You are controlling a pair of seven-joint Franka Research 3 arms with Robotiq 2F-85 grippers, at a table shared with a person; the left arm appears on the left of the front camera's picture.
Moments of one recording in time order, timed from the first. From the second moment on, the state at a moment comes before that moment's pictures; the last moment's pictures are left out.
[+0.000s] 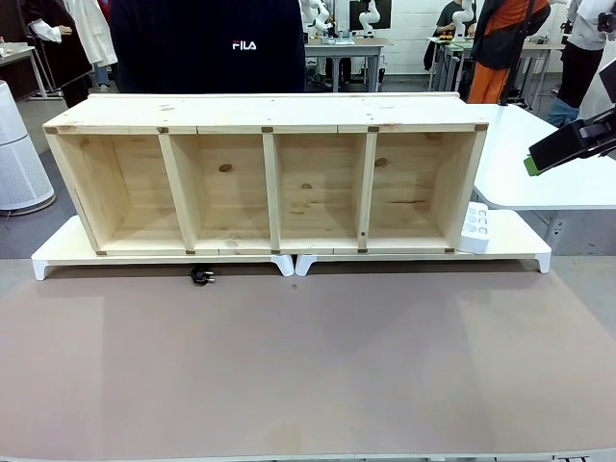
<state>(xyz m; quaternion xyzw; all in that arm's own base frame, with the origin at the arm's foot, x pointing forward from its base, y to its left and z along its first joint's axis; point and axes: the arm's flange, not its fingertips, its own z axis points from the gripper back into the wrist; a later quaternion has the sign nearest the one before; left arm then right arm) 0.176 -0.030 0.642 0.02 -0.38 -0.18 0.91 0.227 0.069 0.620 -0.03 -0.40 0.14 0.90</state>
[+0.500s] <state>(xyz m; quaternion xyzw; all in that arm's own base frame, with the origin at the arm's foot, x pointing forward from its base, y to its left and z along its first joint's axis) 0.176 -0.030 0.642 0.02 -0.38 -0.18 0.91 0.227 0.069 0.620 -0.03 -0.40 0.14 0.90</state>
